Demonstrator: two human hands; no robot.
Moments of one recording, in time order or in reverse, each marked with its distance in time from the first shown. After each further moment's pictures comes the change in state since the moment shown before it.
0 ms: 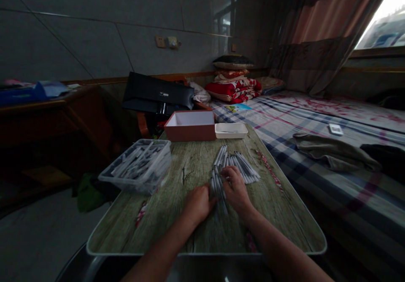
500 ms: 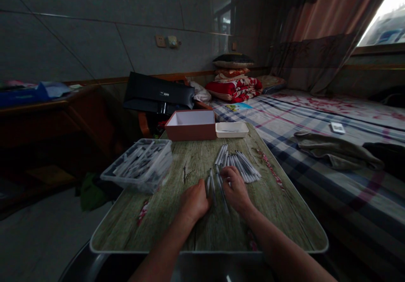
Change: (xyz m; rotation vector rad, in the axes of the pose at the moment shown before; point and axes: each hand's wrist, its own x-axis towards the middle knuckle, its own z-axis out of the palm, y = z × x) left_hand -0.003 -0.003 -0.010 0.033 0.004 -0.138; right_hand -0.002 0.001 0.002 0.035 -0.048 0.020
